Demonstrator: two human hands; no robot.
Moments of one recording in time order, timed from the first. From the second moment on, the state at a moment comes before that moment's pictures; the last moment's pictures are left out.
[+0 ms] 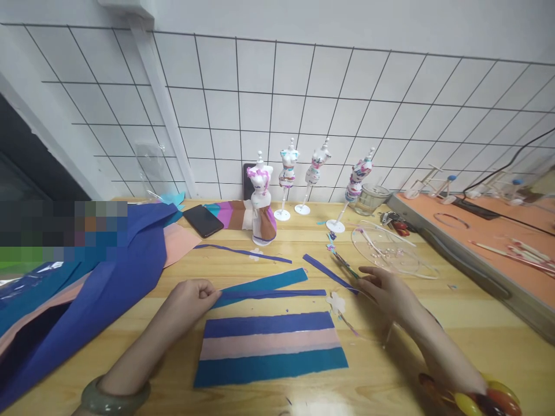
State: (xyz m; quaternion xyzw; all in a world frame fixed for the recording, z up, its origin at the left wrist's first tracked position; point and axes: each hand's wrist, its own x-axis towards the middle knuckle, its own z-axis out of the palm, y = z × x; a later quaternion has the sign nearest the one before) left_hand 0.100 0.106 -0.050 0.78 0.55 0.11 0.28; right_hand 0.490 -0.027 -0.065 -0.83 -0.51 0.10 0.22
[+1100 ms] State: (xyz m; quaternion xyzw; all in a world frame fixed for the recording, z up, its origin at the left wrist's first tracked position) left_hand 0.095 0.106 -0.042 0.76 0.56 0.13 0.30; right_hand 0.386 -0.028 -0.054 -0.60 -0.75 0.00 0.27
